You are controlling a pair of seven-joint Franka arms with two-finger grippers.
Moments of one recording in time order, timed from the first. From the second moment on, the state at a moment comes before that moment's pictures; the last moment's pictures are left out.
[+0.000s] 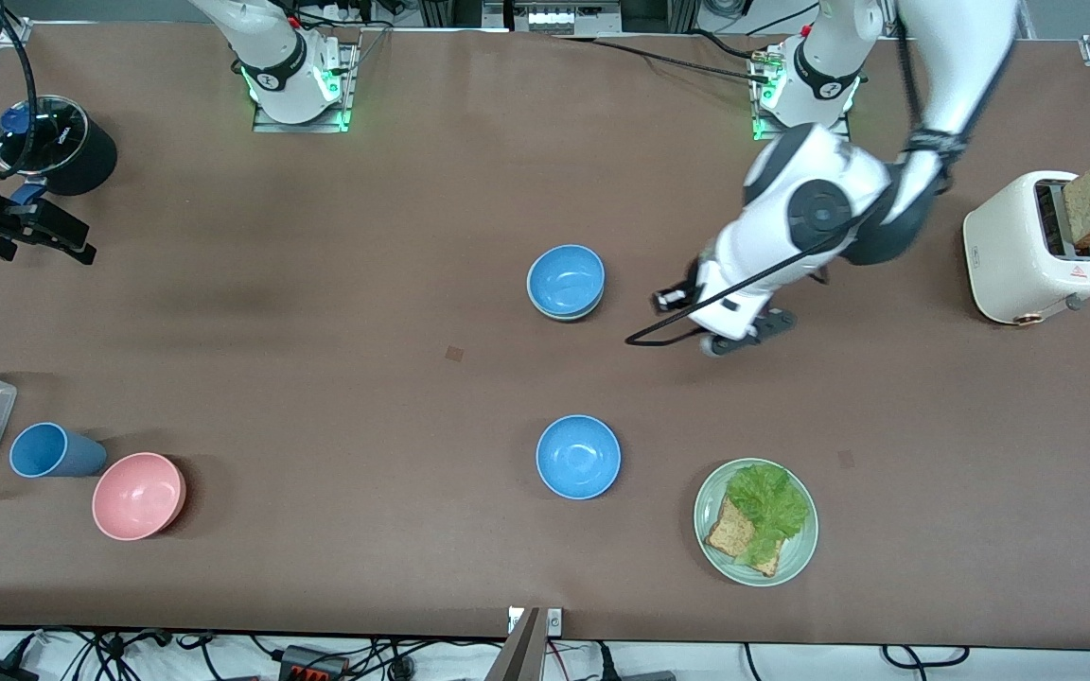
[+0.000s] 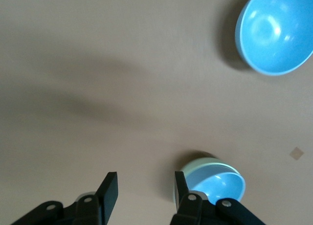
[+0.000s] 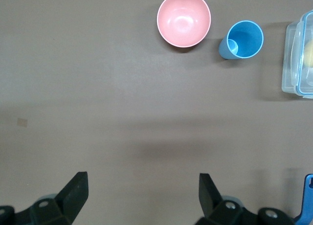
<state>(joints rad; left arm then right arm) 0.18 0.37 -0.67 -1.77 0.01 2.02 -0.79 -0.04 -0.02 -0.02 -1.72 -0.01 1.75 -0.02</state>
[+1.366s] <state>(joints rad) 0.09 0.15 -0.19 -1.63 0.10 1.66 -0.11 -0.04 -0.02 -0.02 -1.72 -0.01 1.75 -0.02</state>
